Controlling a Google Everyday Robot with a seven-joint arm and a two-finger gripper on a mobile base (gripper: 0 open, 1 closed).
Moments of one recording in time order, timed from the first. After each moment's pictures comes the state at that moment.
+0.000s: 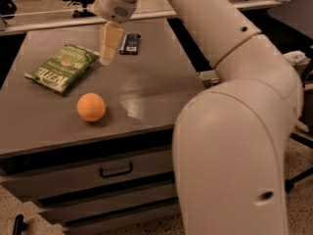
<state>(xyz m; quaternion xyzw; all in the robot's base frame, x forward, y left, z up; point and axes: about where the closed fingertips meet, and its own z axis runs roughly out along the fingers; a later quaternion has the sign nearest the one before) 0.686 0.149 0.952 -0.78 0.54 0.10 0.29</state>
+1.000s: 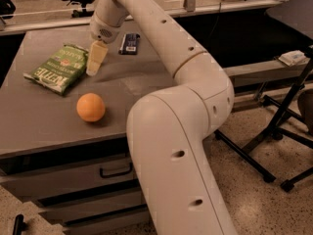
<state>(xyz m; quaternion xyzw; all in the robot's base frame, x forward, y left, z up) 0.747 0.199 0.862 -0.73 0.62 0.14 0.25</state>
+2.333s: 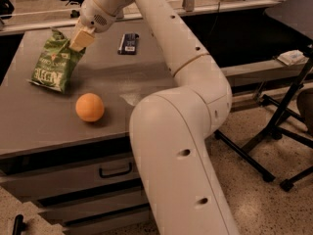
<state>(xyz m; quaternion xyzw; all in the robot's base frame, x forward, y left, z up) 0.709 0.224 0.923 -0.74 0.55 0.25 0.30</state>
